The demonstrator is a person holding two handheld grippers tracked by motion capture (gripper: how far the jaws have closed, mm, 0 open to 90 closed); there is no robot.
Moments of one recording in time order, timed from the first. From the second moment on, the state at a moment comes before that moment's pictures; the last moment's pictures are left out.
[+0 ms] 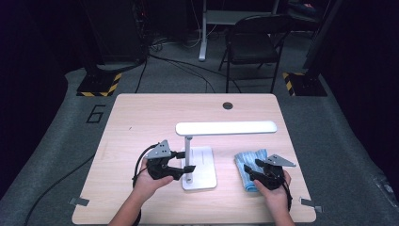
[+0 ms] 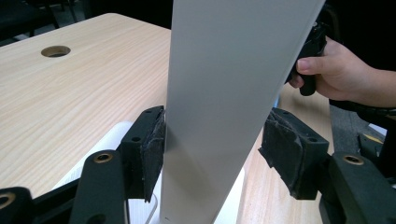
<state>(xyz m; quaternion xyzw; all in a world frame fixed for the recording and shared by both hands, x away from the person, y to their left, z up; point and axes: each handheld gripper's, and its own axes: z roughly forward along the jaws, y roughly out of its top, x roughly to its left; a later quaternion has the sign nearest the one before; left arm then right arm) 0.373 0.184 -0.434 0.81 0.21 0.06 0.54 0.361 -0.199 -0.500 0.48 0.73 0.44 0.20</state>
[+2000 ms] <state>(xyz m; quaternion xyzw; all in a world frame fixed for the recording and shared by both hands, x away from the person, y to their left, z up) 0.366 0.150 -0.434 0.81 0.18 0.04 0.56 0.336 -0.070 -0.517 0.30 0.83 0.47 0.10</state>
